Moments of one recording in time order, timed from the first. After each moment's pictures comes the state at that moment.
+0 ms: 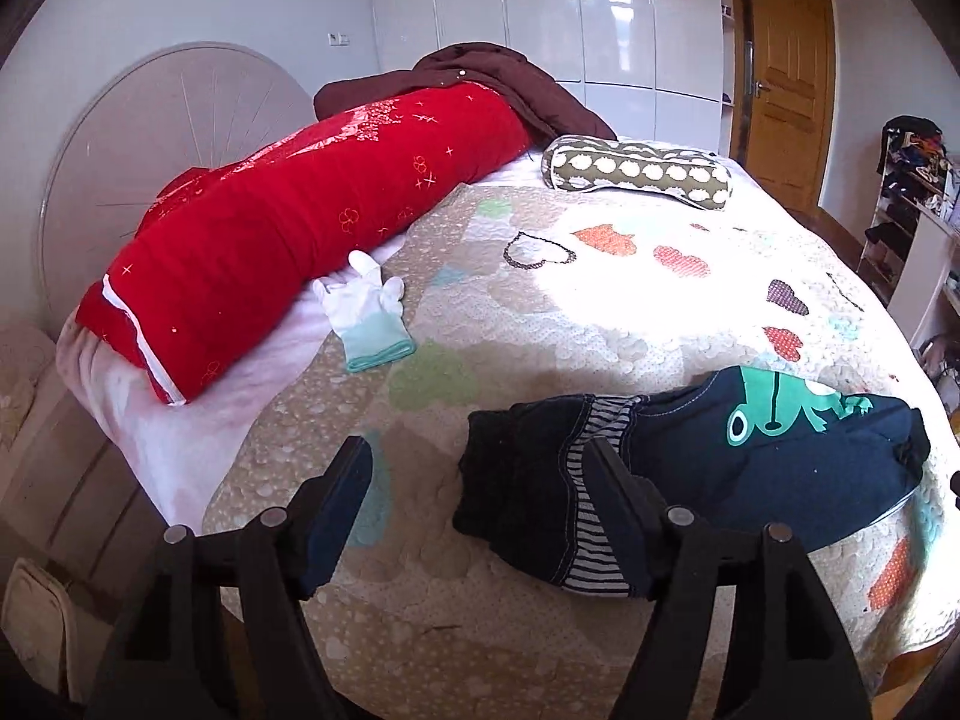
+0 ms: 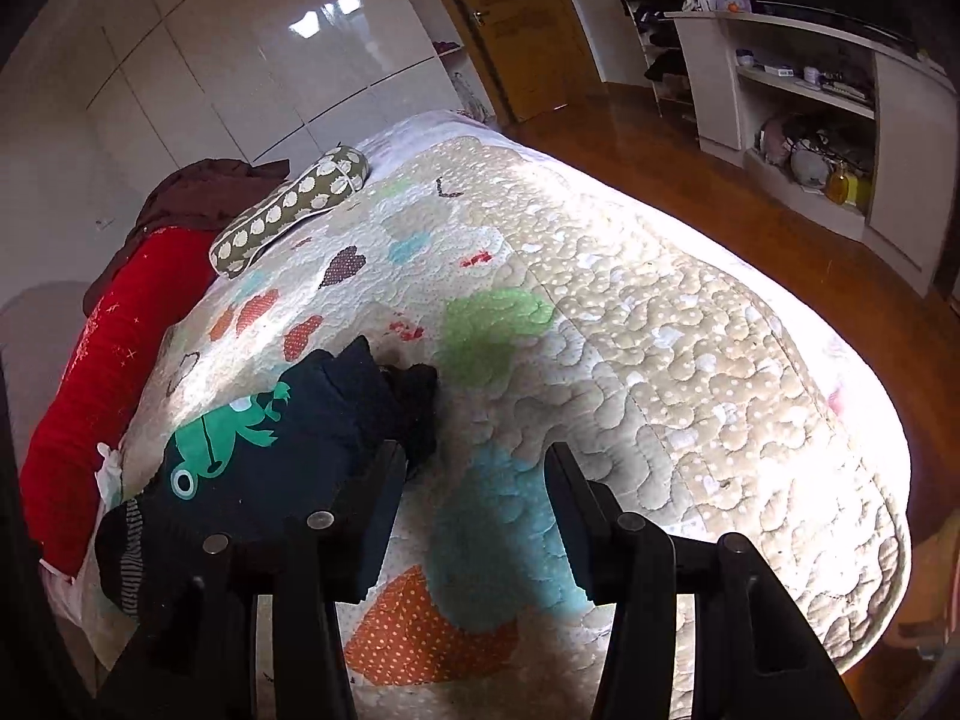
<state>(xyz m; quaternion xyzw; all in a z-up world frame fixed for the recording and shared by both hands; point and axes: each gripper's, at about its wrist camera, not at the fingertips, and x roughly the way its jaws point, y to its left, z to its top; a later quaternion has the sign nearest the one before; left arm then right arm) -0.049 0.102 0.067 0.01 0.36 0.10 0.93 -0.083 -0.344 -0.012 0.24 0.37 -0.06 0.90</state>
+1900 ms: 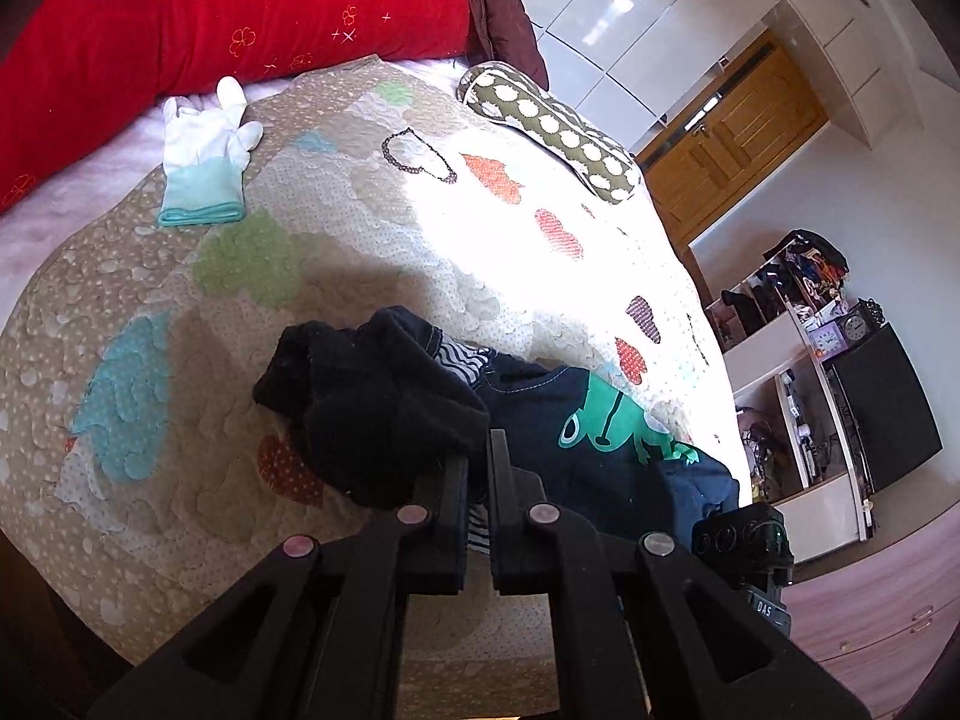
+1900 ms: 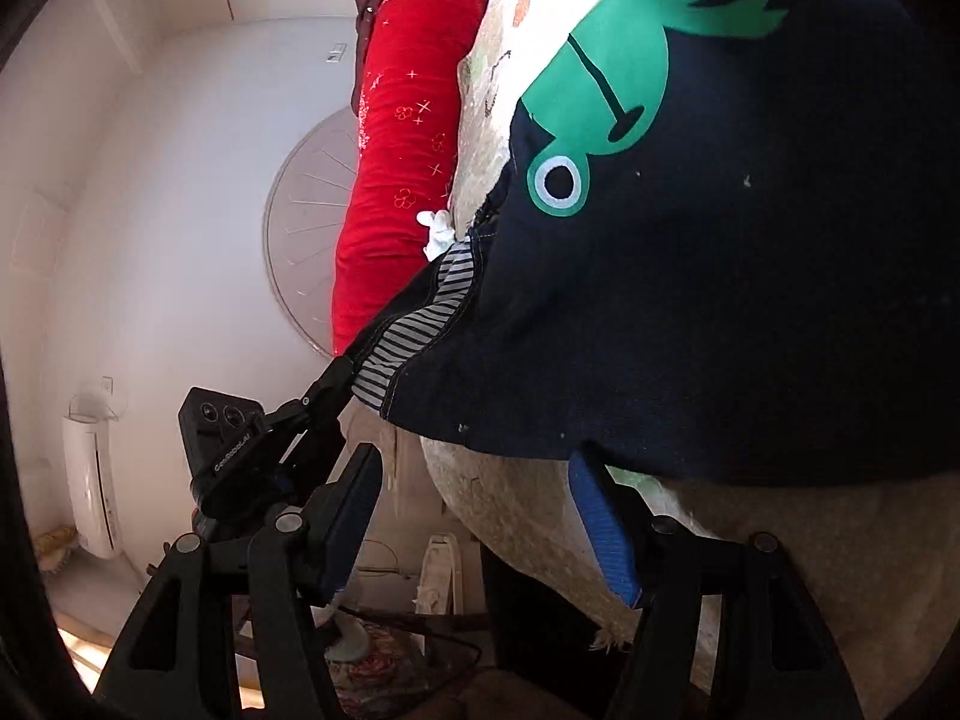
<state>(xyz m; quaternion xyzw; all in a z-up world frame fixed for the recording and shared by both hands) 0.003 0.128 0.030 -0.26 0.44 -0.09 0.86 0.016 -0.167 -0.099 0.45 0.50 0.41 0.62</state>
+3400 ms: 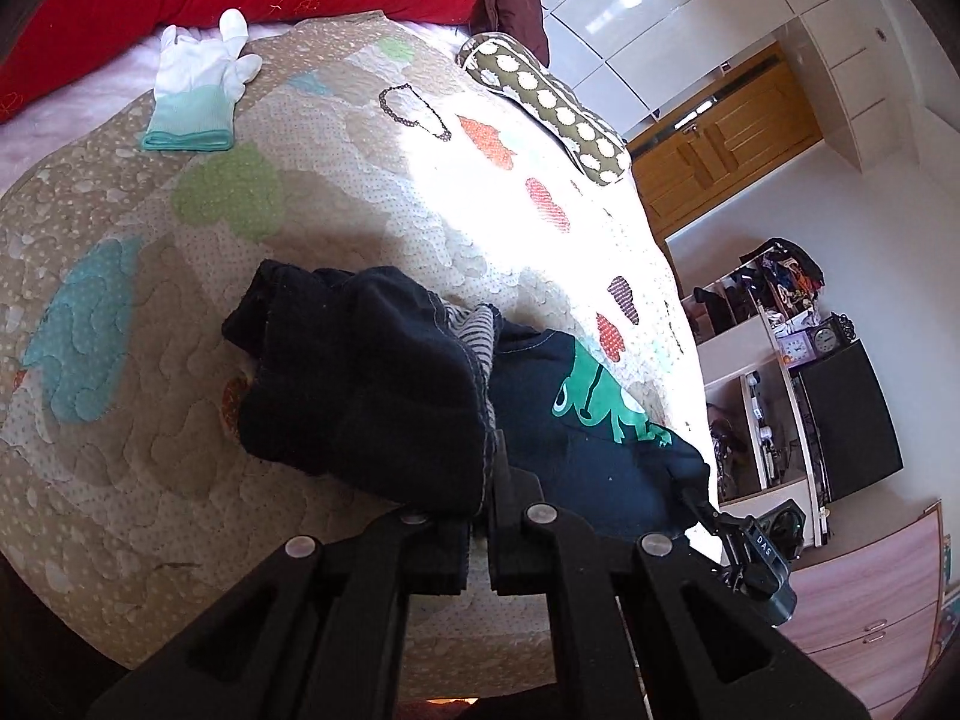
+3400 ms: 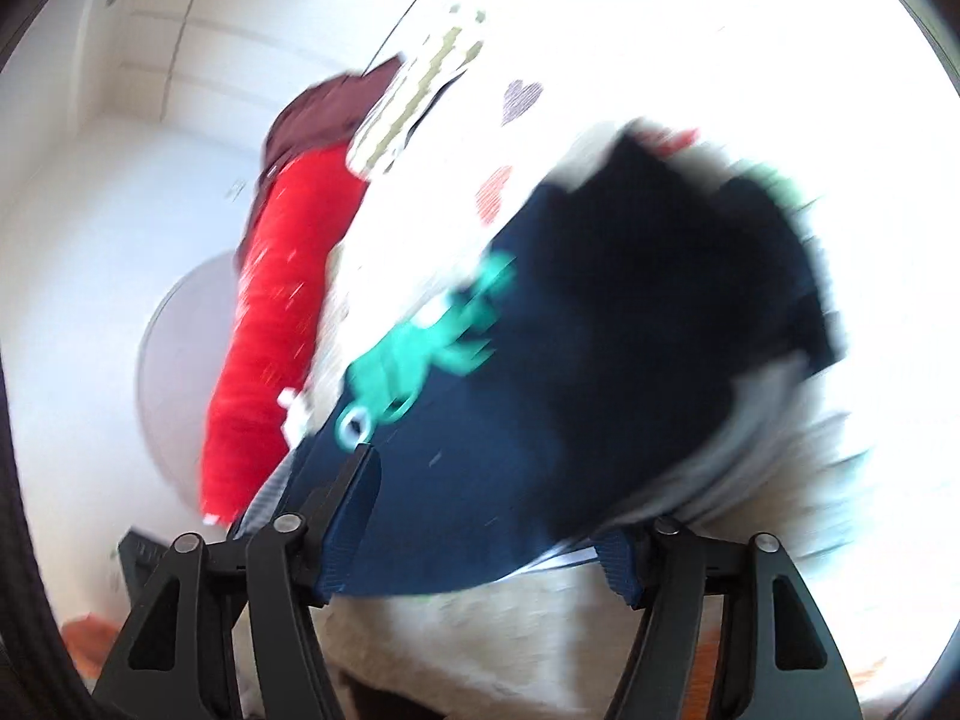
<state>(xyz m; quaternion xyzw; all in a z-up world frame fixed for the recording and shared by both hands) -0.006 0.128 0.008 -0.31 0.45 -0.11 0.83 0.013 -0.290 -0.068 0.42 0.43 0.16 0.79</state>
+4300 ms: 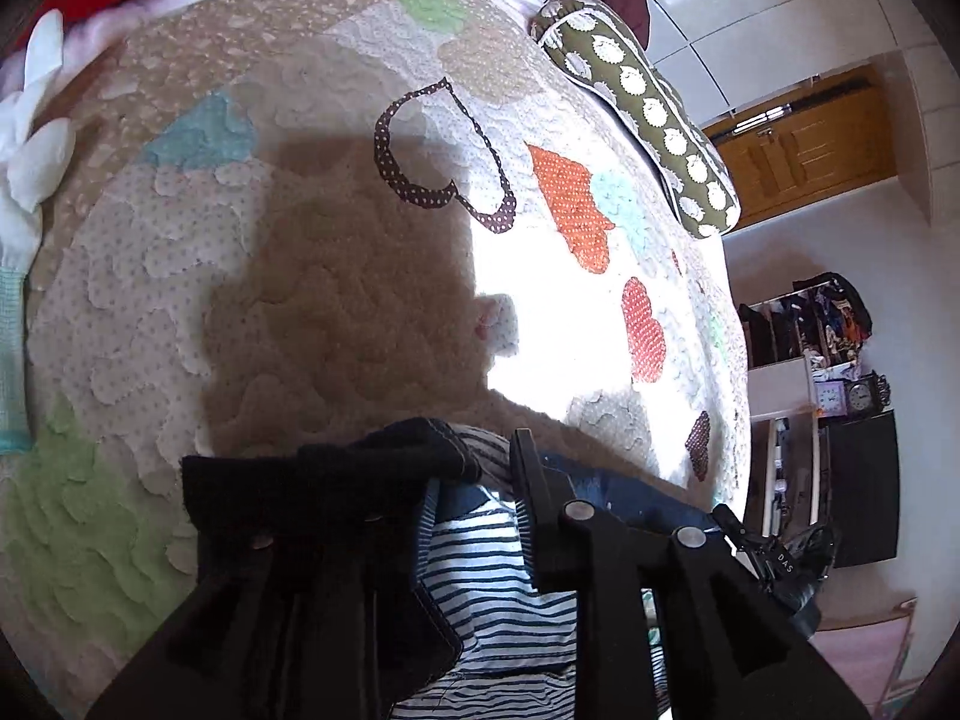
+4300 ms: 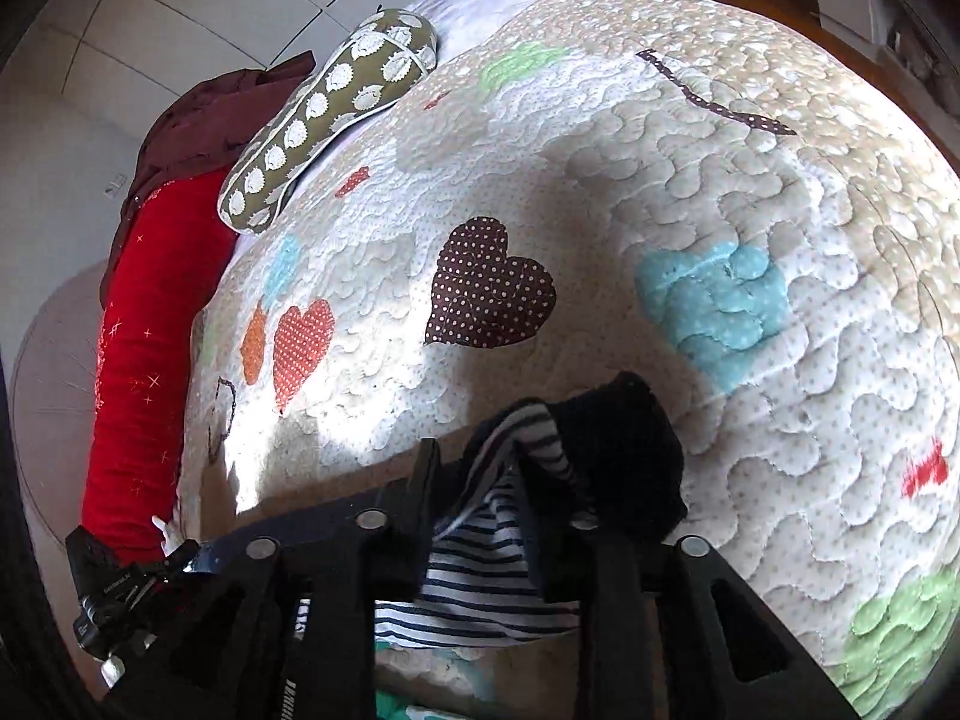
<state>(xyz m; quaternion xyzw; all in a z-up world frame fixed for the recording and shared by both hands) 0.236 0.166 -0.043 -0.36 0.53 -0.09 0.77 0.239 -0.289 -0.052 0.32 0.49 0.07 0.80</state>
